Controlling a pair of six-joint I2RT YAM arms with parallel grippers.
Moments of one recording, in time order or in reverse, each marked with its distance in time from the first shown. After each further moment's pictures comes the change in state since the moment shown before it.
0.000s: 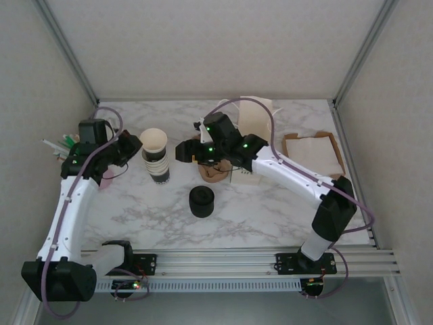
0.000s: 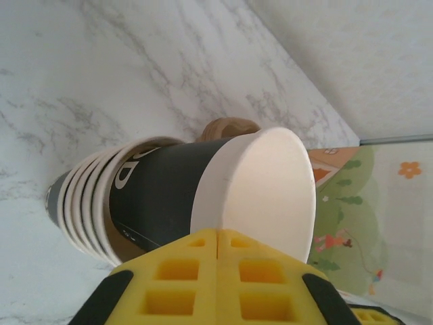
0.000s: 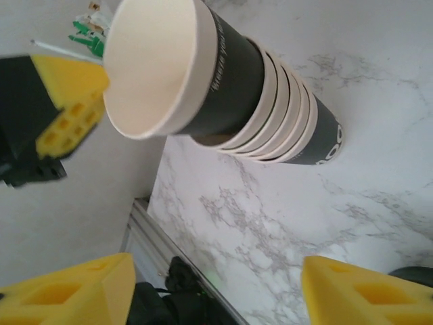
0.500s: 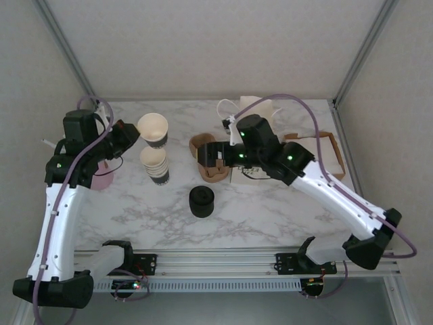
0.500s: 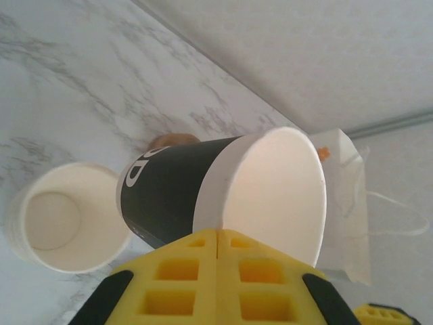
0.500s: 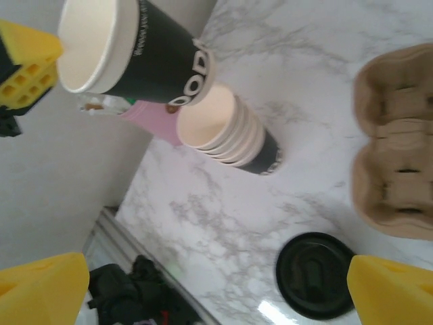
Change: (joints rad) left arm -0.080 -0.043 0.202 -0.099 0.002 0.021; right arm 0.001 -0.336 -0.068 -0.215 0.217 -0.146
